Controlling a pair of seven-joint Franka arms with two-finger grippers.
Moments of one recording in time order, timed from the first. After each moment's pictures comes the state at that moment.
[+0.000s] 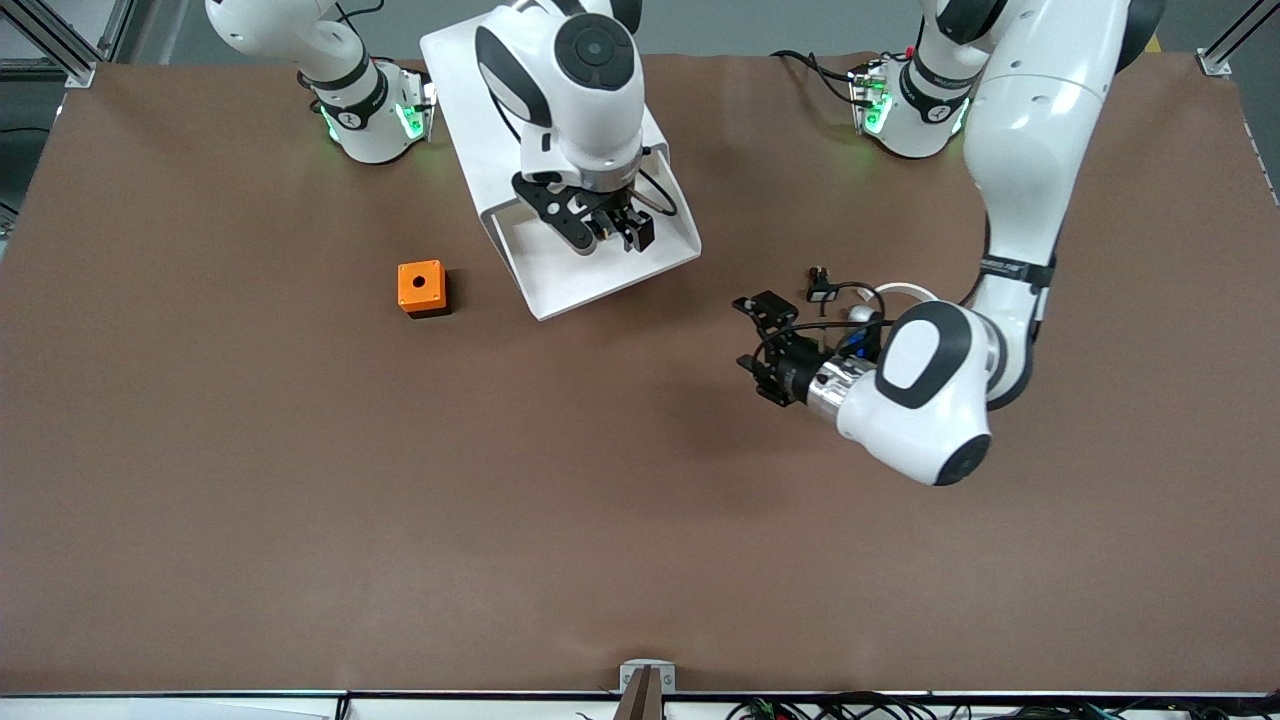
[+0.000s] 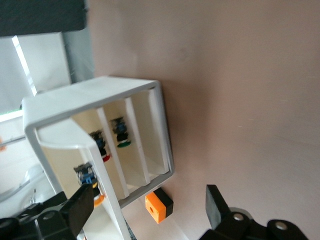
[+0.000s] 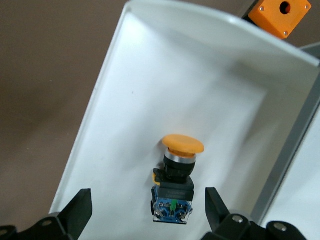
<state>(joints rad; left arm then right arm) -0.28 0.74 -0.06 -1.26 -0.73 1.44 -2.13 0.98 0.30 -0.12 -1.64 0.11 1.82 1.61</state>
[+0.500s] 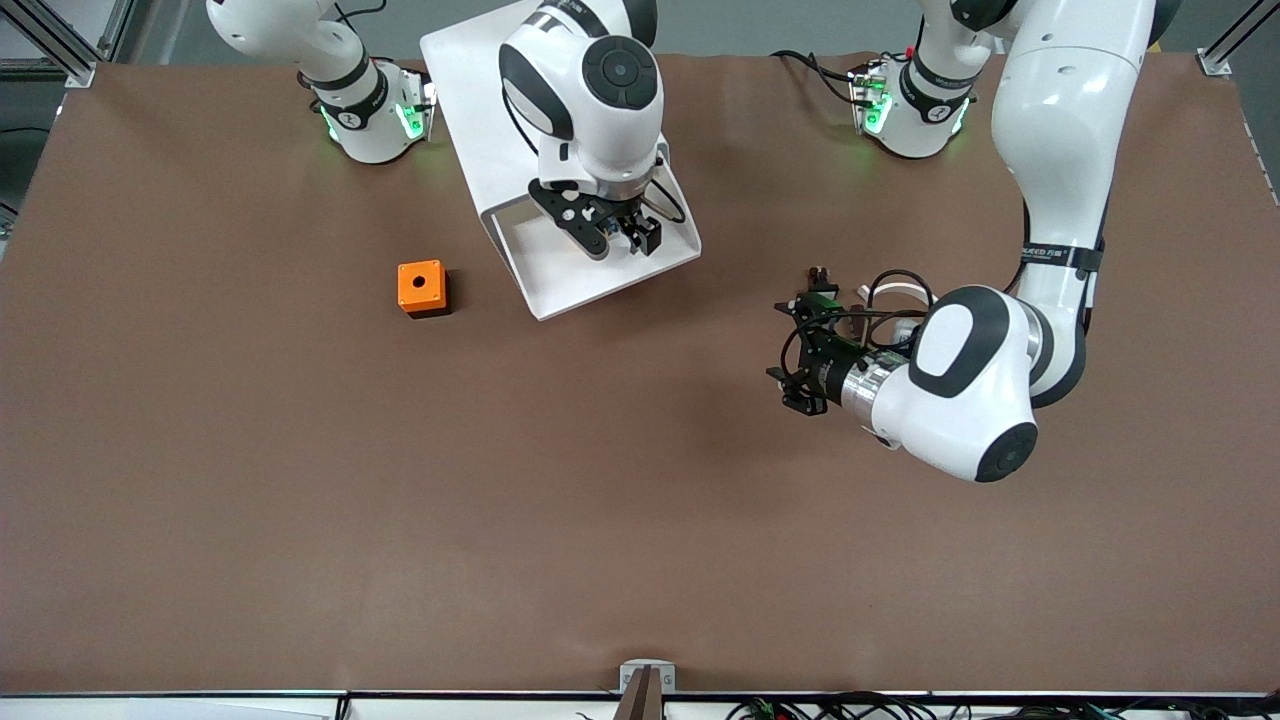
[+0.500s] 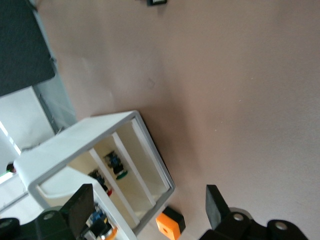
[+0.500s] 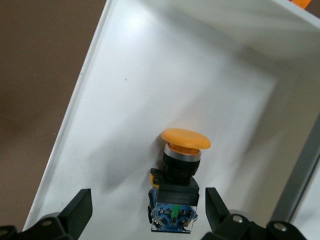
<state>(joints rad) -0.28 0.69 -0.06 -1.25 -0.60 1.43 -1.89 1.00 0.34 -0.13 -1.64 0.11 1.82 1.62</state>
